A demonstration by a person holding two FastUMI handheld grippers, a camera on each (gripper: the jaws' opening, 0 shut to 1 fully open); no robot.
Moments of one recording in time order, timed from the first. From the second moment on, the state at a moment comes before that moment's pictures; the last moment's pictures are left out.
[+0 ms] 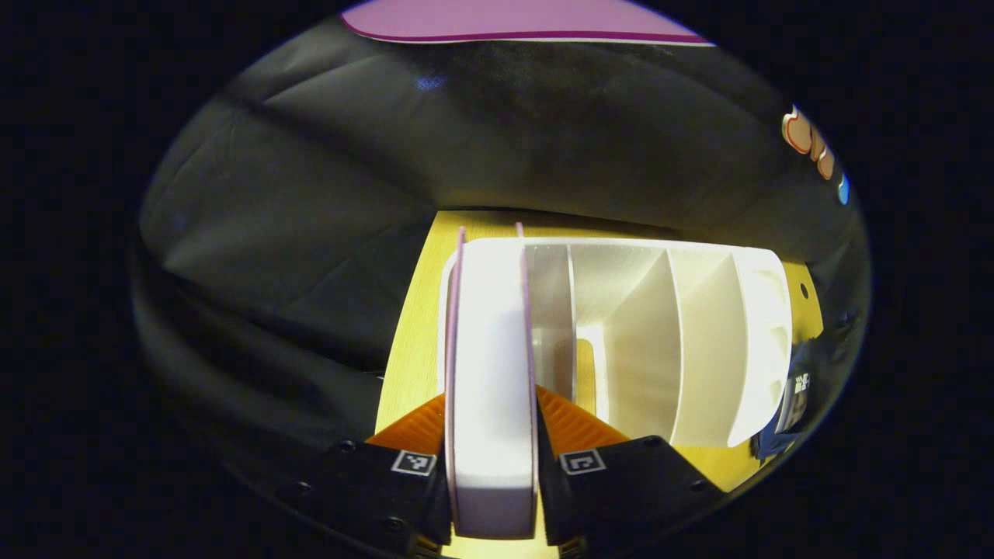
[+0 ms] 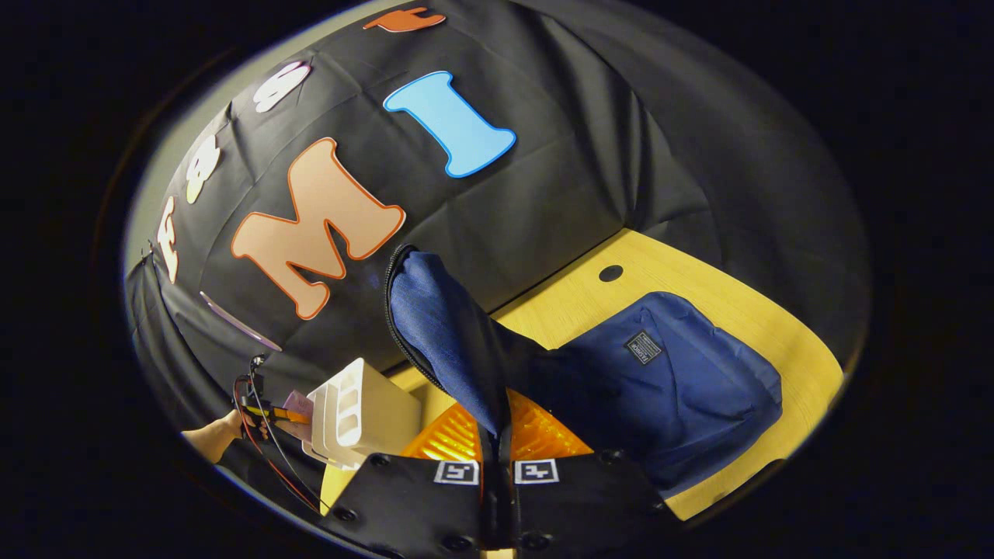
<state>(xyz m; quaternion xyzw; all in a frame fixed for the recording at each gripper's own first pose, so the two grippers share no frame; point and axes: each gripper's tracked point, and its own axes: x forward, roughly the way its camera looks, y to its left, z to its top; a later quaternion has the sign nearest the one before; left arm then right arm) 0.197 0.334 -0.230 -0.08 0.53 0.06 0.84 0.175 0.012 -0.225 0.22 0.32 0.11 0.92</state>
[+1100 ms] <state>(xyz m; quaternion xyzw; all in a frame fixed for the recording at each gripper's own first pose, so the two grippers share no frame) 0.172 0.371 -0.160 -0.20 0.46 0.06 0.86 0.176 0.015 -0.226 0.21 0.32 0.12 0.92</state>
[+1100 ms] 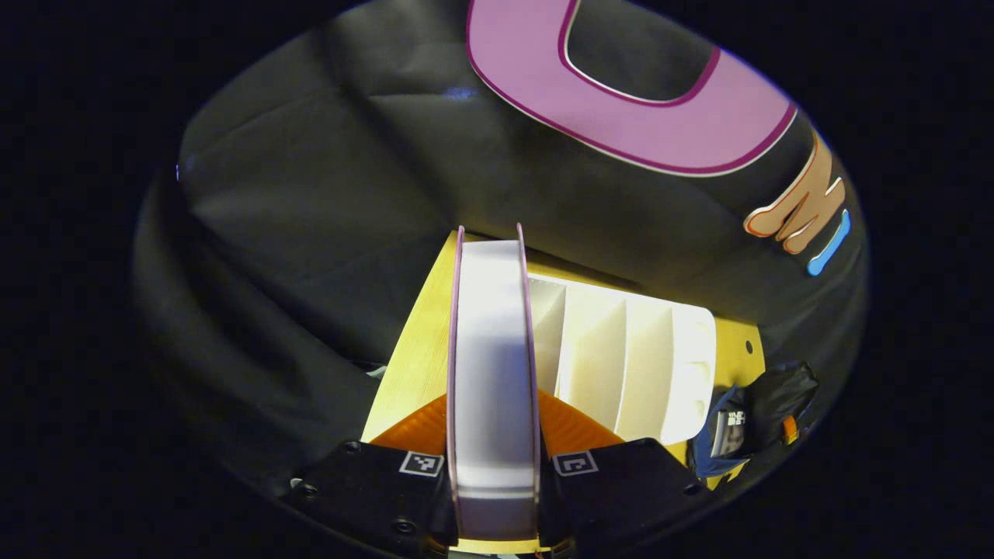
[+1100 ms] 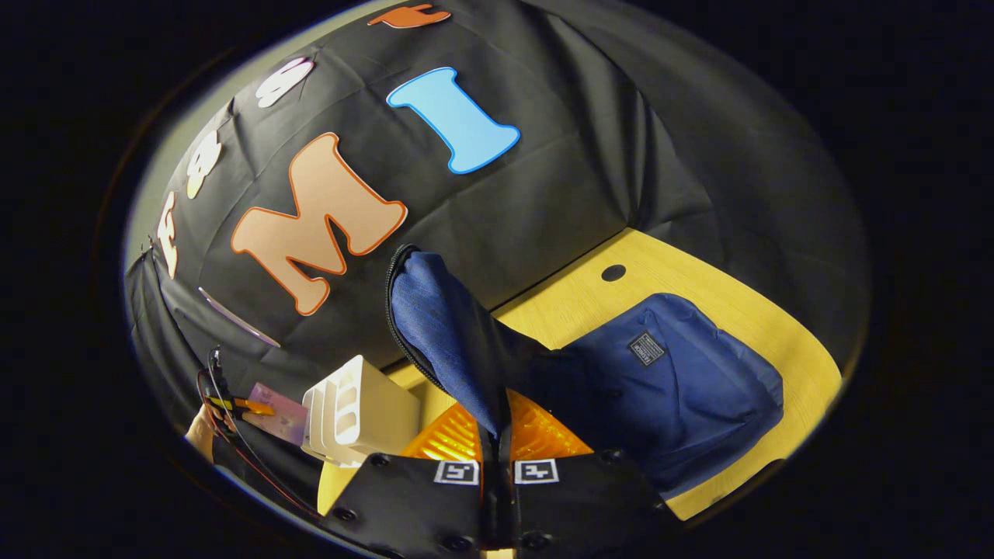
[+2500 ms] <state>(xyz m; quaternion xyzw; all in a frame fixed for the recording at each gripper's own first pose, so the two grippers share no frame) 0.131 0.247 -0.058 -0.56 0.30 -0.09 0.77 0.176 0.015 -0.225 0.22 0.32 0.12 0.92</state>
